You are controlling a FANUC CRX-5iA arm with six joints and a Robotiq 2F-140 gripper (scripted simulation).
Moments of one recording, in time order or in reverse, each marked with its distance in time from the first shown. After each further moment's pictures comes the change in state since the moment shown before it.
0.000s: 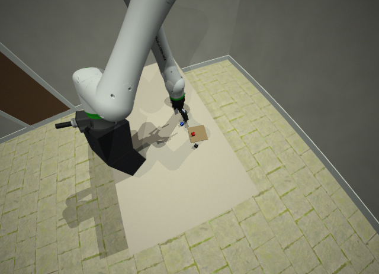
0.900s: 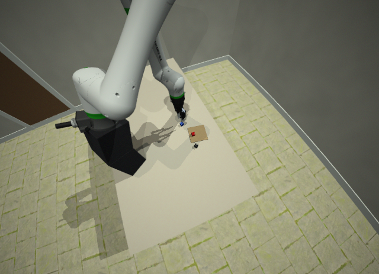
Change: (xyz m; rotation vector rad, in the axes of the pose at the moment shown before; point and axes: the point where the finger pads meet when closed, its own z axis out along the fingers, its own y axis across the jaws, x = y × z) arm 0.000 0.000 0.000 0.039 0.026 0.006
